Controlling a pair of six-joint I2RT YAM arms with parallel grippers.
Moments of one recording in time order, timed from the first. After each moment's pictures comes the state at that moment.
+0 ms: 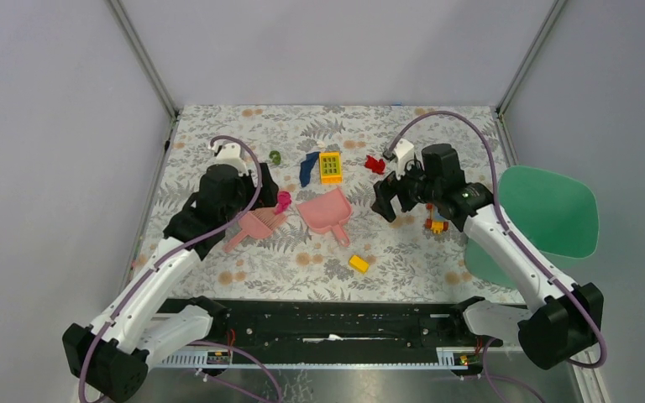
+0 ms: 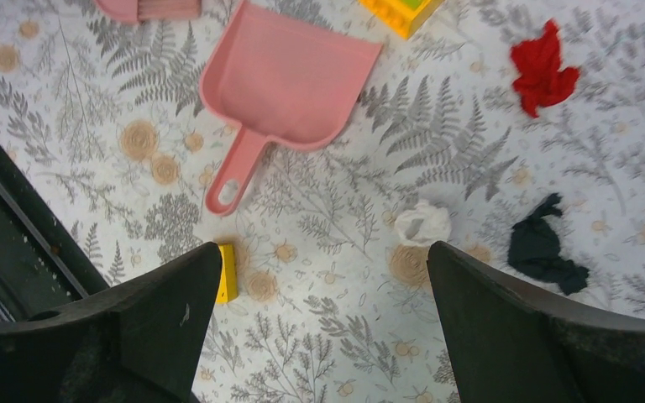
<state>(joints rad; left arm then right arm) -0.45 0.95 0.89 -0.42 -0.18 -0.40 0.42 1.18 1.04 -0.50 -0.37 -0.18</state>
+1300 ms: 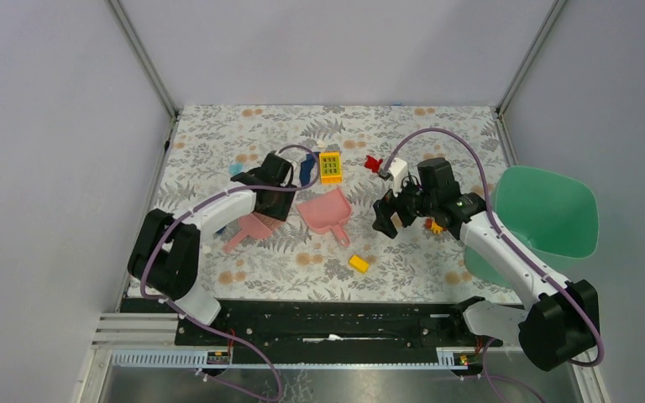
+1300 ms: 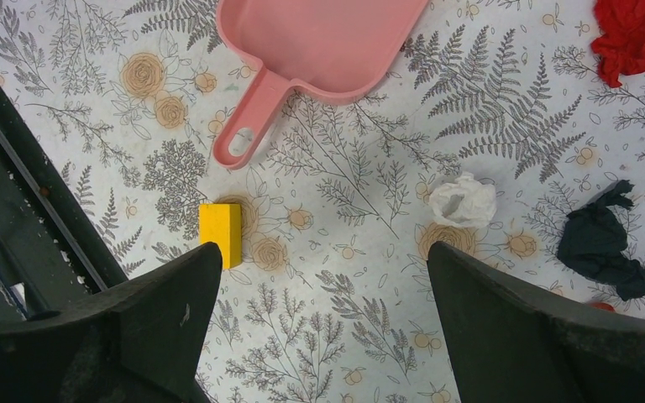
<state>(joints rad) -0.47 1.59 1.05 -0.55 -0.18 -0.10 0.42 1.18 0.89 -0.48 -0.46 -0.27</state>
